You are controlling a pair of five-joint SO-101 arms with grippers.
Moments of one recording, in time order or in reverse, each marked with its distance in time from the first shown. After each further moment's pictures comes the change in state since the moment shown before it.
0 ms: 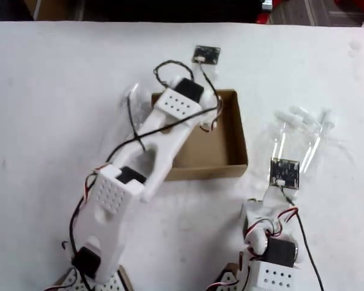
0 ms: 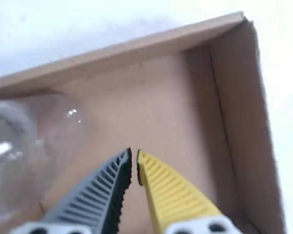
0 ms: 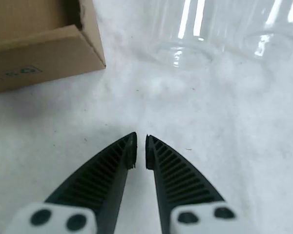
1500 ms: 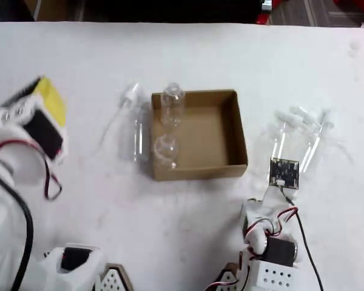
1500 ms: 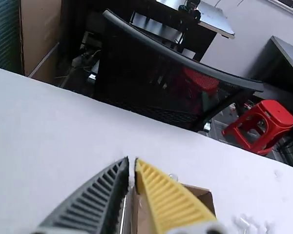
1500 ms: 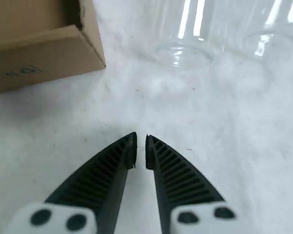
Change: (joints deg) left arm -28.0 -76.7 3.7 23.6 -0.1; right arm 0.0 0.0 0.0 0.0 0.0
